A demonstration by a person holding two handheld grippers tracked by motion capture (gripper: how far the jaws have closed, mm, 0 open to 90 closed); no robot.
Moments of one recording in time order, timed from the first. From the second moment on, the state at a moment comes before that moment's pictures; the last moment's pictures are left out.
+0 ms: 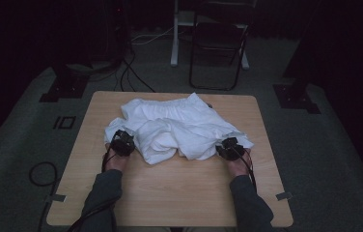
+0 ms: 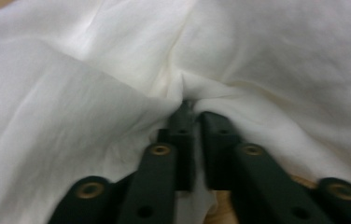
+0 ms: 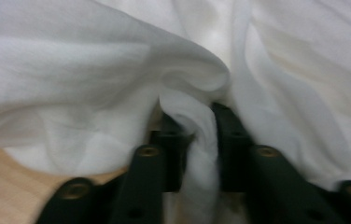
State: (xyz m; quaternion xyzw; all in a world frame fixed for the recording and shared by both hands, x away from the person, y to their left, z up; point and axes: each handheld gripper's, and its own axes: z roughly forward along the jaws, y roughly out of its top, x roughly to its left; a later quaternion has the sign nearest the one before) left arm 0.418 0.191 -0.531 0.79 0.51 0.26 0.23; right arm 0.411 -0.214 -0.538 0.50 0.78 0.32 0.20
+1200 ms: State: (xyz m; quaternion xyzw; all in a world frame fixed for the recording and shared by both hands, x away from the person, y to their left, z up) left arm 0.404 0.131 -0.503 0.79 0.47 0.23 0.31; right arm 0.393 -0.112 -0.509 0.42 0.82 0.32 0.22
